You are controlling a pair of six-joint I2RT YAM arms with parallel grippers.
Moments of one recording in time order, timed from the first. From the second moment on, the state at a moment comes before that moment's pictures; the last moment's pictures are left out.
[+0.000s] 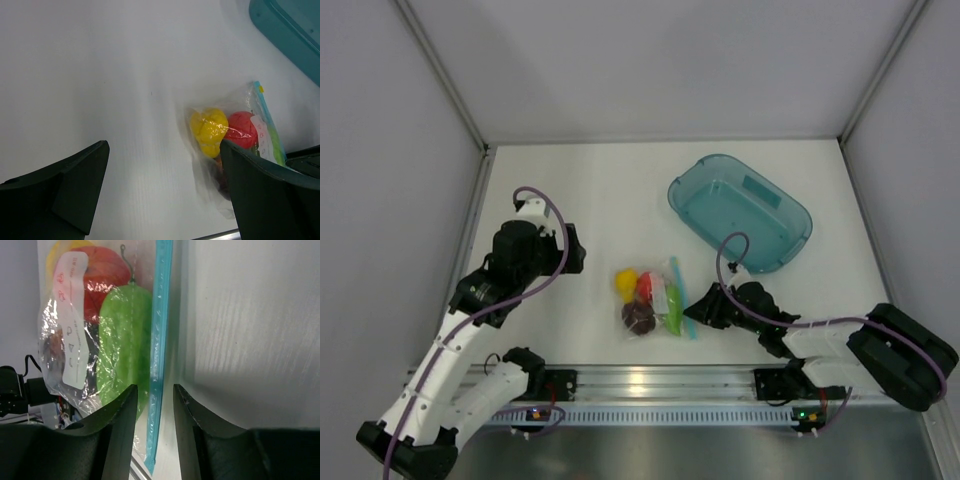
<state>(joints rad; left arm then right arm) -0.42 0.78 0.92 -0.70 -0.12 -0.33 0.77 1.18 0.09 0.62 -0.14 0.98</state>
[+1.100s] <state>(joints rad) -0.42 0.77 0.91 -0.70 -0.11 -0.33 0.82 1.12 0.26 0.43 -0.06 0.81</state>
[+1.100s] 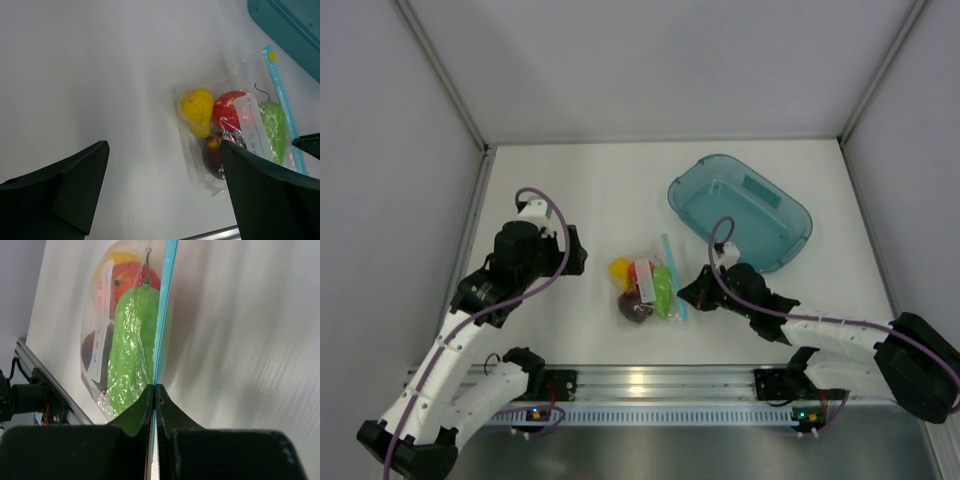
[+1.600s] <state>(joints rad) -0.42 0.83 0.94 -0.60 0.04 -0.48 0.87 1.12 0.87 -0.42 0.09 0.36</state>
